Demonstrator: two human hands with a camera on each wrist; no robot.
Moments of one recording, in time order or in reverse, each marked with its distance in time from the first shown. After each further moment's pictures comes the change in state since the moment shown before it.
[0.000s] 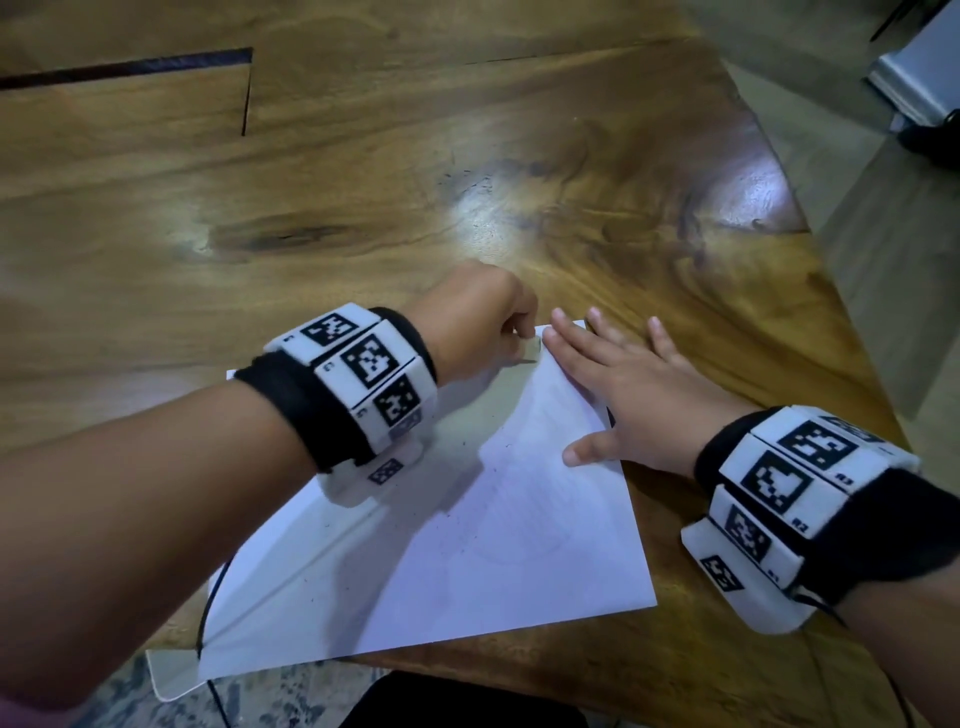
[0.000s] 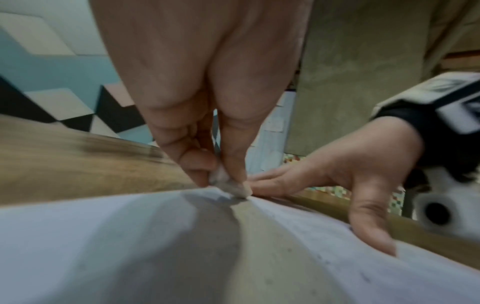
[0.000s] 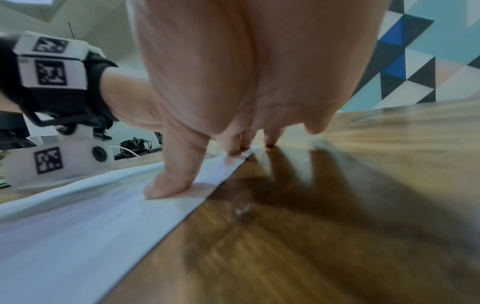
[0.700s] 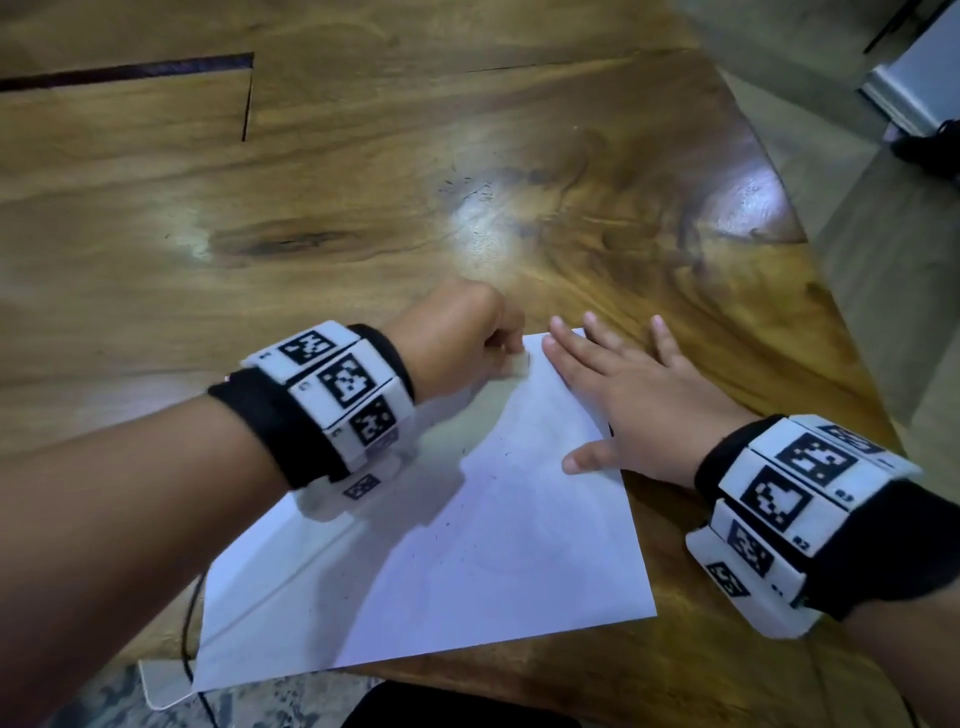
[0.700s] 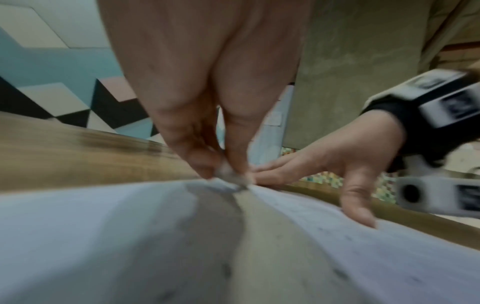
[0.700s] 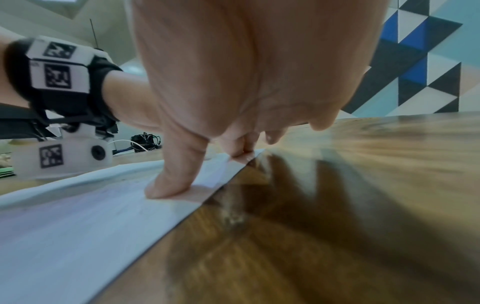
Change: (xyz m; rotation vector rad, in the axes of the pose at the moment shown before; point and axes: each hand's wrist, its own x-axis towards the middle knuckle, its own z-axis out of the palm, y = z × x) left_hand -0.007 -0.011 0.002 -0.038 -0.026 -0.021; right_hand -0.003 -0.005 -0.006 -0.127 -0.039 0.033
